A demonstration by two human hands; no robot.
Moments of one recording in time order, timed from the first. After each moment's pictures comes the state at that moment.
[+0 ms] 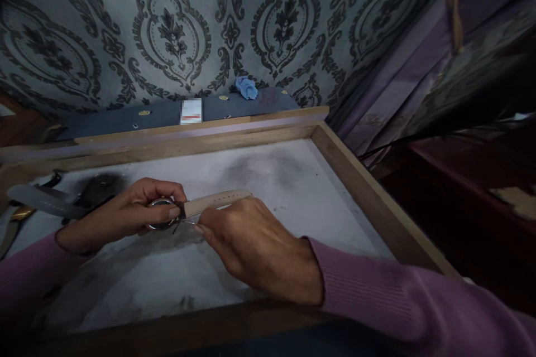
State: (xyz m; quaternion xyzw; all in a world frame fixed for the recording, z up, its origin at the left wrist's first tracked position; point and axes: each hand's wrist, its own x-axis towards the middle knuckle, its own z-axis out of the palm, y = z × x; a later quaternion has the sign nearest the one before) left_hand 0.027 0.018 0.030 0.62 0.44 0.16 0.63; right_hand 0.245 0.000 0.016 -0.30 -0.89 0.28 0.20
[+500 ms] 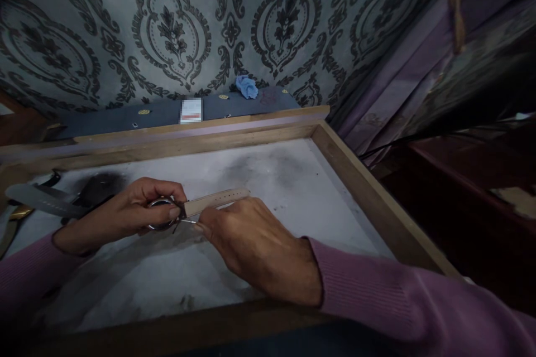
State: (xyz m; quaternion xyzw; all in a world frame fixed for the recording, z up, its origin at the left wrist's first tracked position) left_hand 0.027 0.016 0.032 0.63 0.44 0.15 0.62; right_hand 0.242 -0.001 0.019 -0.33 -0.90 0.25 0.16
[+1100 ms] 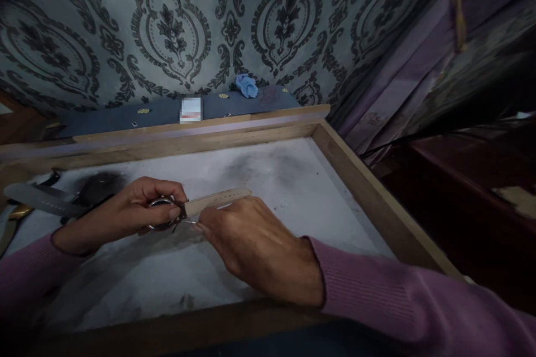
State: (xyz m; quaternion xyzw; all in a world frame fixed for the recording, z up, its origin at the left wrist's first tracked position) left_hand 0.029 0.016 0.034 0.63 0.44 0.14 0.62; right_hand 0.243 -0.001 0.018 -0.32 -0.90 0.25 0.18
